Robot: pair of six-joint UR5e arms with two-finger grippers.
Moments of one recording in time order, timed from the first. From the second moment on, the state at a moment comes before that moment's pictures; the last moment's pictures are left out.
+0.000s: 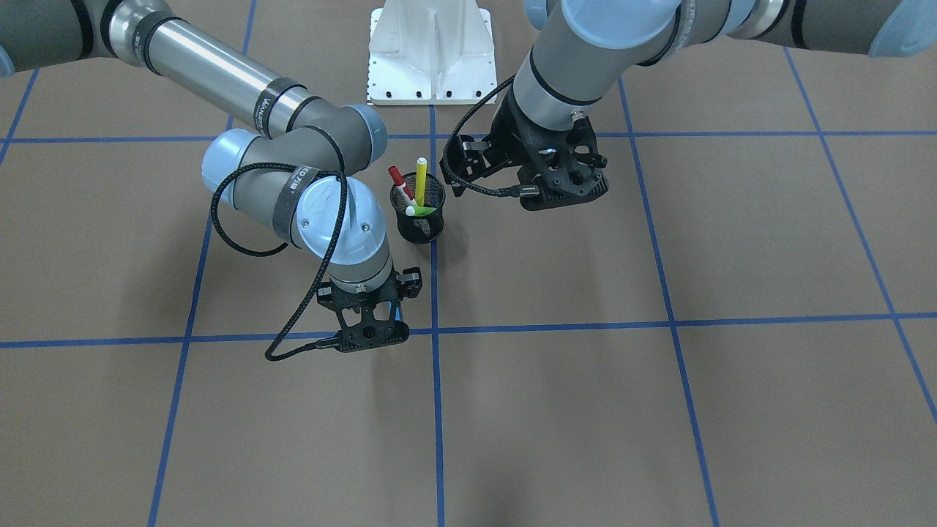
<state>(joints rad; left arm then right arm) -0.82 -2.43 -1.71 -1.40 -2.32 -1.33 0.75 -0.63 1.20 -1.57 2.13 0.82</state>
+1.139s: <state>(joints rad) -0.74 -2.60 -1.51 -1.31 -2.34 -1.46 1.04 -0.81 1.45 -1.56 2.34 0.70</state>
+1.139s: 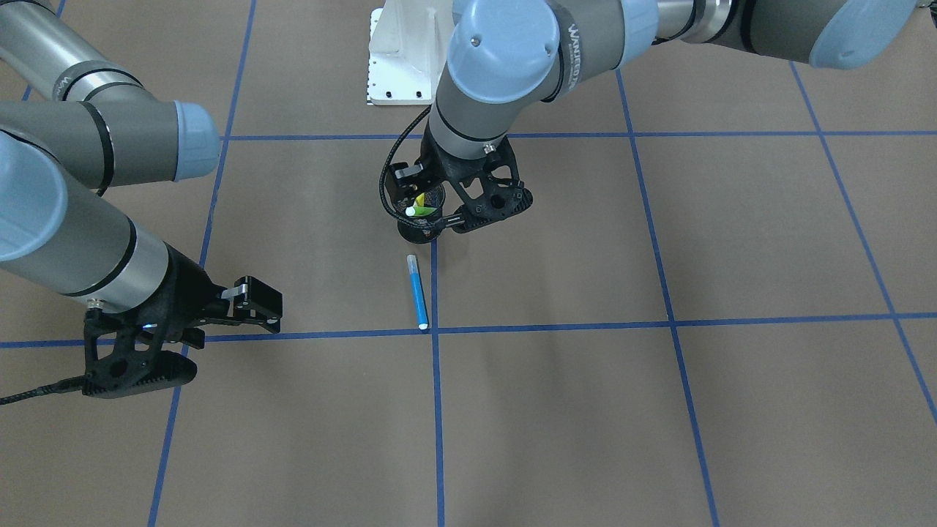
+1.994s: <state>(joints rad) -0.62 -2.62 -1.40 -1.28 -2.37 -1.47 1.02 -0.83 1.47 -1.61 2.34 0.72</state>
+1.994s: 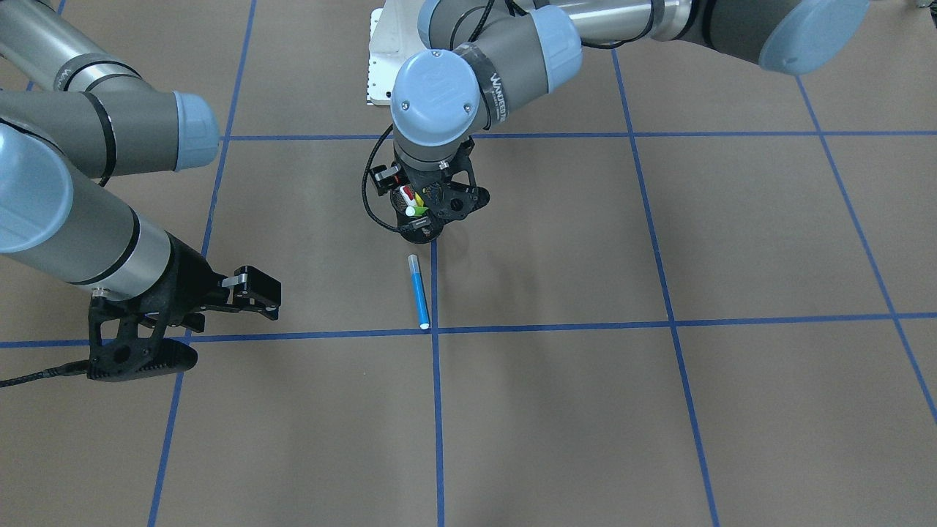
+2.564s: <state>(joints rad) -0.59 -2.67 -1.29 -1.37 -2.37 -1.48 1.01 -0.83 1.48 -1.62 2.34 0.75</state>
